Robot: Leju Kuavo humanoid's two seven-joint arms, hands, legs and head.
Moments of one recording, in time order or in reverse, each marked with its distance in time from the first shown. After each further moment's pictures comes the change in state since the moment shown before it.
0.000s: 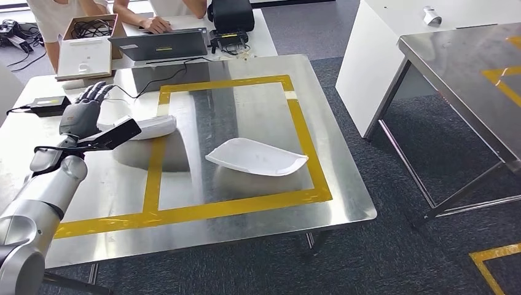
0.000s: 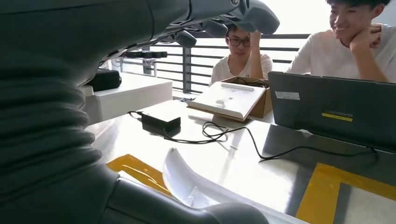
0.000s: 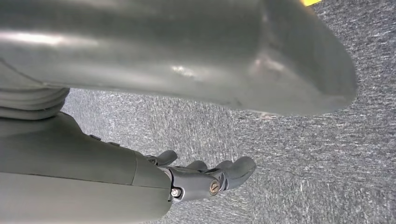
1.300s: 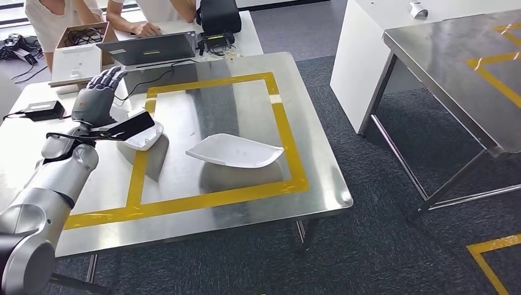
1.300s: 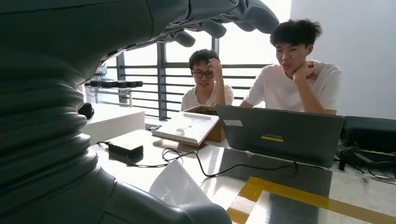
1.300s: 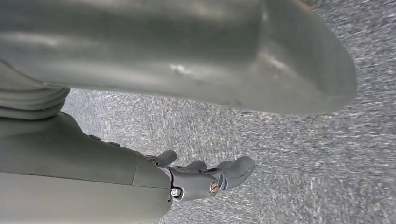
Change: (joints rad) left arm -0.055 -0.054 -0.001 -0.002 -0.074 0.025 -0.021; right arm -0.003 0.007 -0.002 0.001 -0.013 -0.007 -0.001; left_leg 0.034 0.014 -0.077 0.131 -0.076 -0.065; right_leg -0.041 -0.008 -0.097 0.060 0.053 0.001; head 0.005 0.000
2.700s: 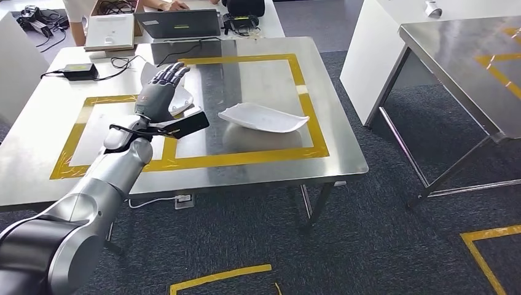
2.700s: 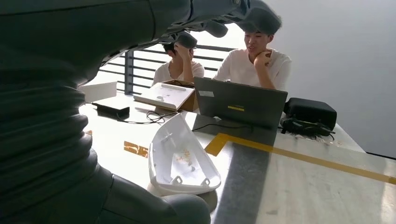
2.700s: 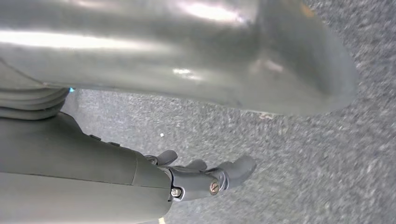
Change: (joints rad) left arm 0.004 -0.215 -0.003 0.001 -0.018 -0.001 -0.027; right arm 0.003 -0.081 0.073 -0.002 0.094 0.004 0.055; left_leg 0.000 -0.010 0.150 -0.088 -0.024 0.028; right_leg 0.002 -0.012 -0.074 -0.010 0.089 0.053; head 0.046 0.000
